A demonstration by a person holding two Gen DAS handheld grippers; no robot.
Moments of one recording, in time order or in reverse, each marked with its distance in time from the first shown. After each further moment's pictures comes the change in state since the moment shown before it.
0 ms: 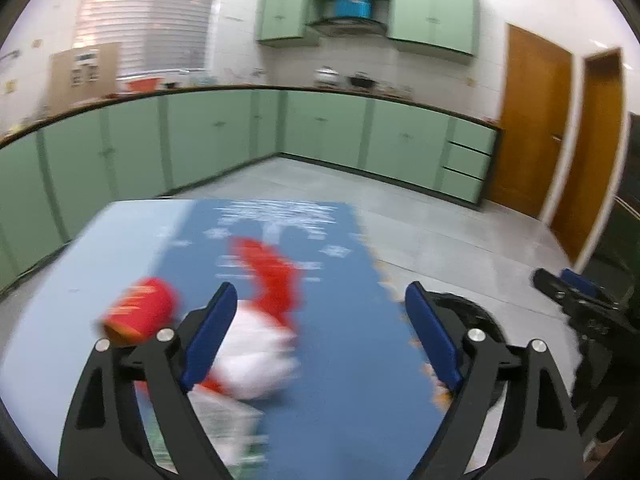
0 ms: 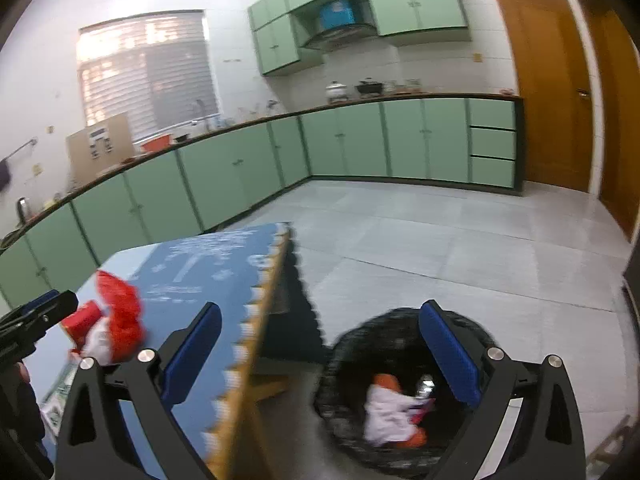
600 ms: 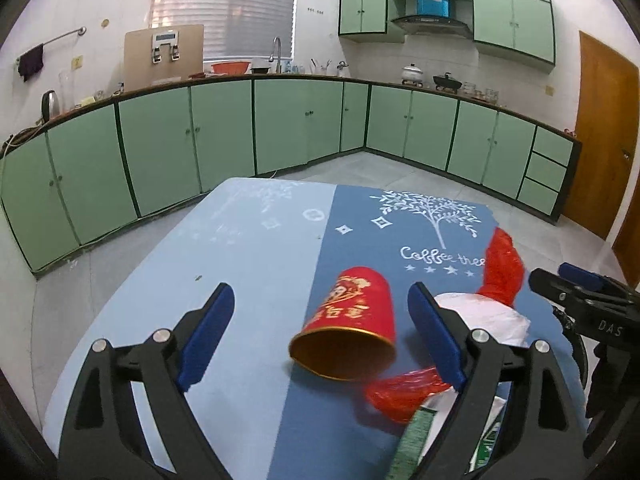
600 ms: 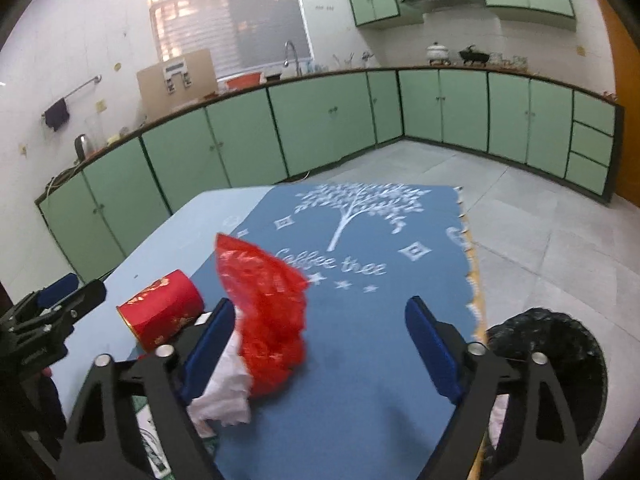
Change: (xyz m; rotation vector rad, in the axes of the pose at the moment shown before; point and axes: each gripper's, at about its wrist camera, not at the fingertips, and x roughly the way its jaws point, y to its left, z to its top) left arm -0.007 0.146 -0.004 -0.086 0.029 0.232; right arm 0.101 0.181 -0.014 -0.148 0.190 0.253
